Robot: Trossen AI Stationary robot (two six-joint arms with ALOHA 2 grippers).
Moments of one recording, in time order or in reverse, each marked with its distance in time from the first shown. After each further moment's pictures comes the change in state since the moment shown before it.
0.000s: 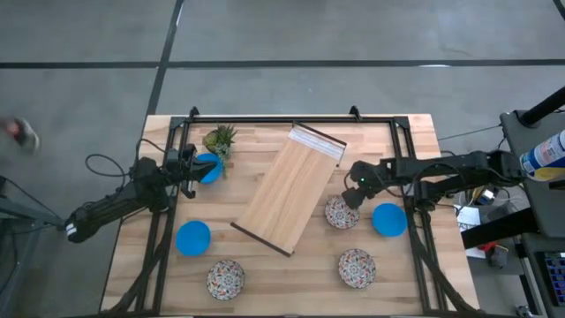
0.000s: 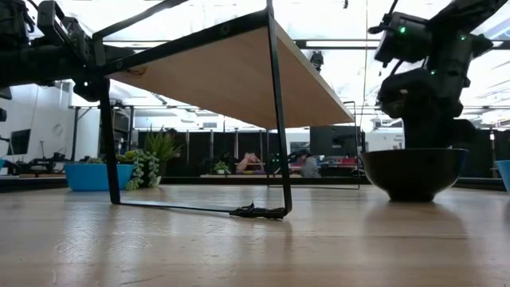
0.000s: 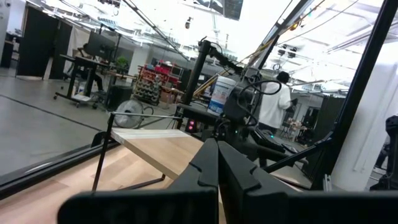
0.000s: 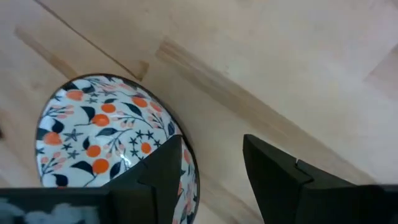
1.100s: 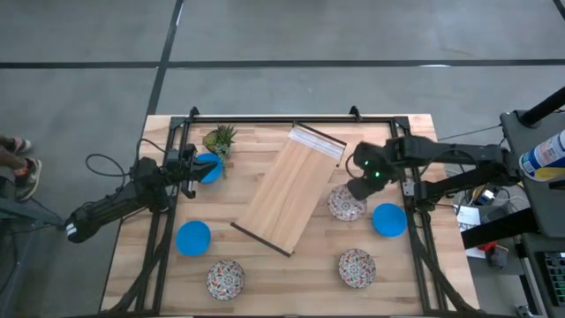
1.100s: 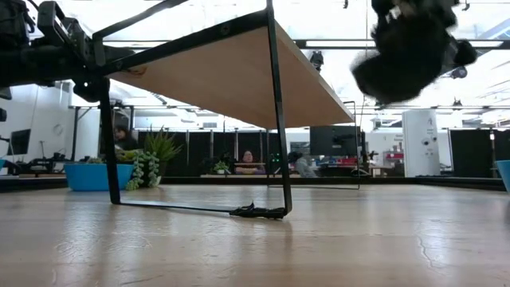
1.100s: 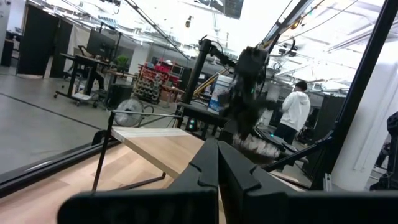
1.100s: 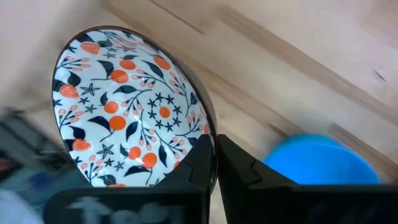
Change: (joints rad) left arm 0.000 0.000 0.000 -0.006 0.000 0.000; right arm -0.005 0.007 0.521 -0.539 -0.155 0.038
